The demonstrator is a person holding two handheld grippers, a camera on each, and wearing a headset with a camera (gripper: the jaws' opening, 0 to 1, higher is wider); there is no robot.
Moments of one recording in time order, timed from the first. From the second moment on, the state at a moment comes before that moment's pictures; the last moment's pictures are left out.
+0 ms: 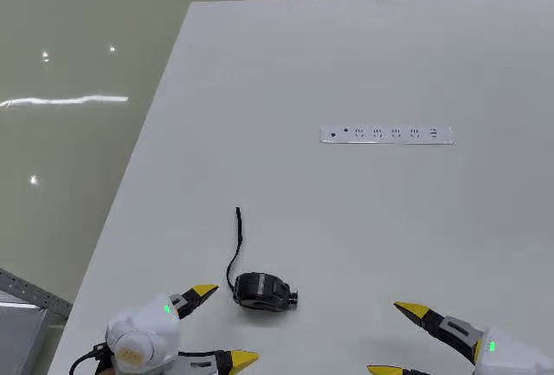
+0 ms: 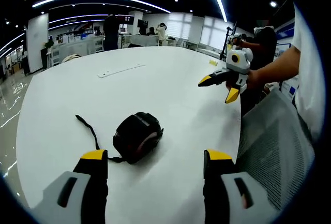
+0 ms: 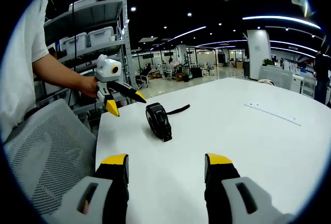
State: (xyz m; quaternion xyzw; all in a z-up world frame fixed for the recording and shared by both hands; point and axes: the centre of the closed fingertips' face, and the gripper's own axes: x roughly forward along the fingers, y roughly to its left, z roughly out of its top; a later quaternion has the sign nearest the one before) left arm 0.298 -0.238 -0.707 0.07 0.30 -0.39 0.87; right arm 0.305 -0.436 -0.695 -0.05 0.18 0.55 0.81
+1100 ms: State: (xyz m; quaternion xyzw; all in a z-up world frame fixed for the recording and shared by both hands) left arm 0.331 -0.240 -0.735 0.11 0.32 -0.43 0.84; right arm 0.329 -0.414 -0.723 -0.04 0.19 0.58 0.79
